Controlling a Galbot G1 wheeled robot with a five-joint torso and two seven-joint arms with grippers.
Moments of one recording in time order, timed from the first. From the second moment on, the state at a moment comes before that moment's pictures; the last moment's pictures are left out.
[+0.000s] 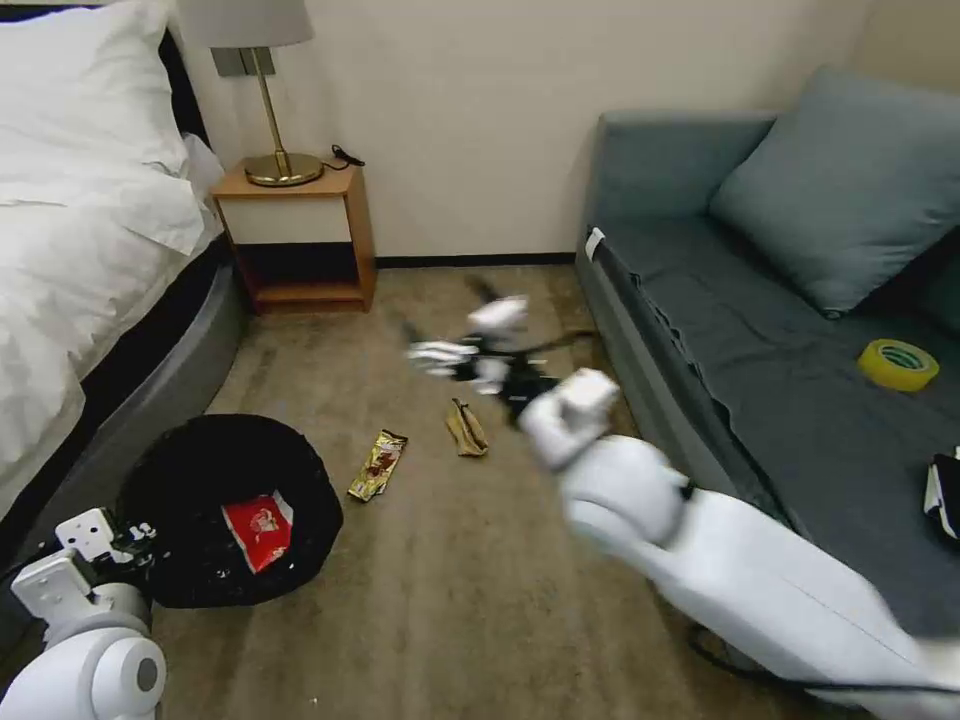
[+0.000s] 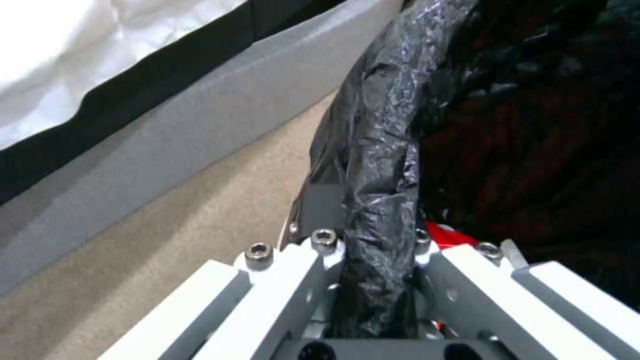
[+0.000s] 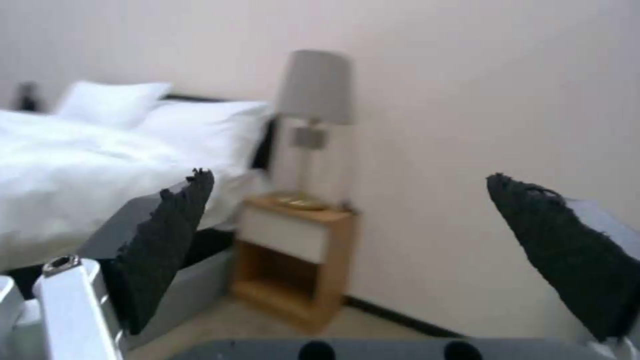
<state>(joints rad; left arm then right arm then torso) 1.51 -1.53 -0.97 -2.25 -0.40 0.66 -0.34 -0.74 0.89 -0.15 2.17 0.49 -0.08 0.37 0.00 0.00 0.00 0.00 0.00</state>
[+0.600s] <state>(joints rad) 1.51 -1.52 -0.98 -2.25 -0.40 0.65 -0.33 -1.45 1.20 0.19 2.33 0.09 -0.07 0.43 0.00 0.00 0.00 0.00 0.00</state>
